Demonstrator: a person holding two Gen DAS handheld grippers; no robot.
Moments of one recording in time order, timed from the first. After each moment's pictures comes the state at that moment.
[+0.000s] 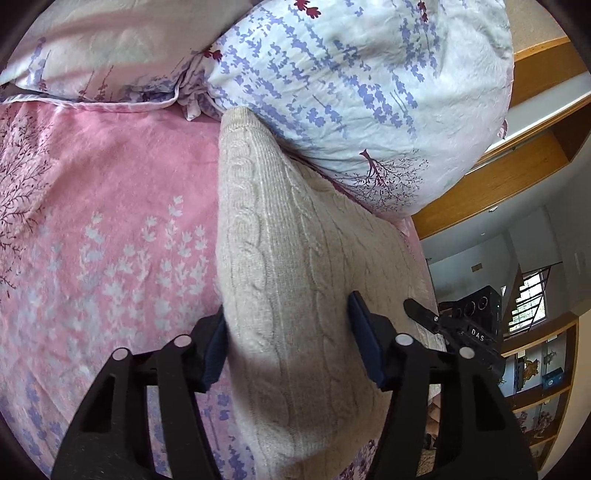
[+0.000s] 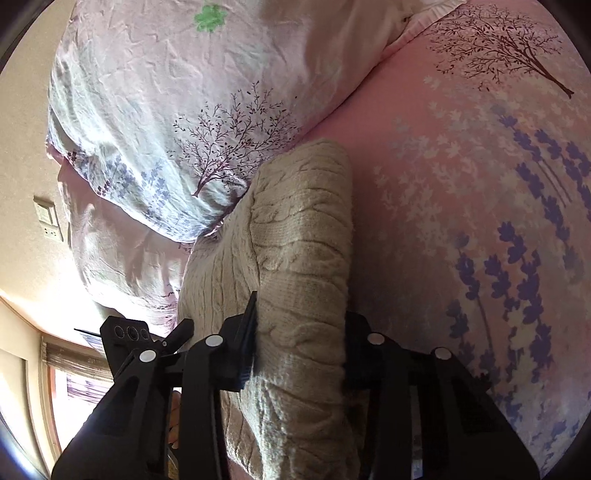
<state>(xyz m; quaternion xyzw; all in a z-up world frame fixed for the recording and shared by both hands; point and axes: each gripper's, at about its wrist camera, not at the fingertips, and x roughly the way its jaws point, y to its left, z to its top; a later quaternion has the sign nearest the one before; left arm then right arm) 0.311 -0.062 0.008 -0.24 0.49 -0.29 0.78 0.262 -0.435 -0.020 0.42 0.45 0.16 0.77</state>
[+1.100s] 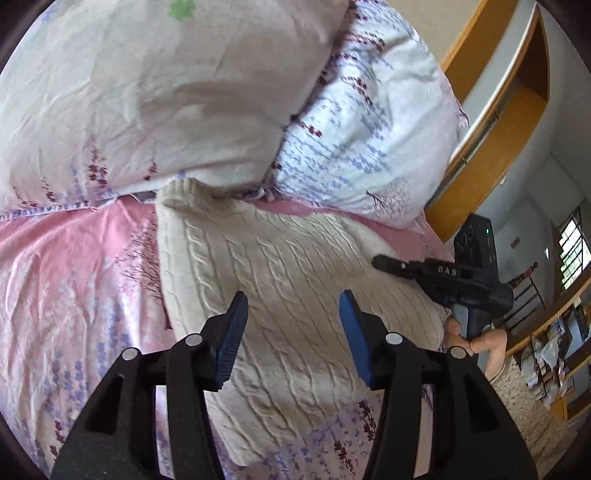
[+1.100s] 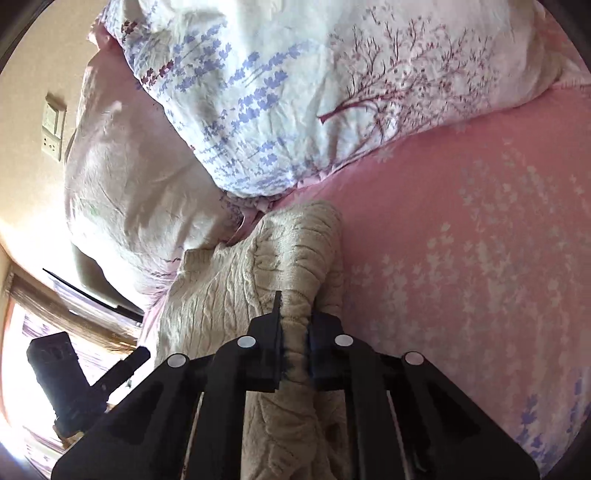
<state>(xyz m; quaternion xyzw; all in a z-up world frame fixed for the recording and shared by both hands) 0.241 0.038 0.069 -0.11 0.40 -0.26 0.87 0.296 -0.303 0.014 0.30 0.42 0.19 0.84</state>
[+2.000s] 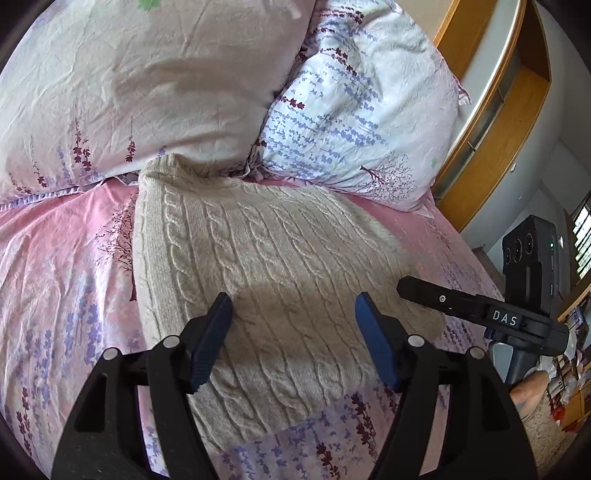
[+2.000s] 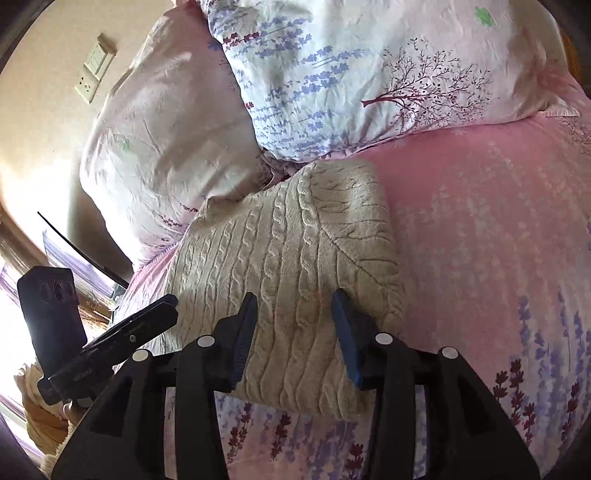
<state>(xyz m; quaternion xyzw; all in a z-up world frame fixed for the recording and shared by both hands) 0.210 0.003 0.046 -0.09 0.38 -0.24 0.89 0.222 -0.278 0.029 0.22 0.41 0.20 0.86</state>
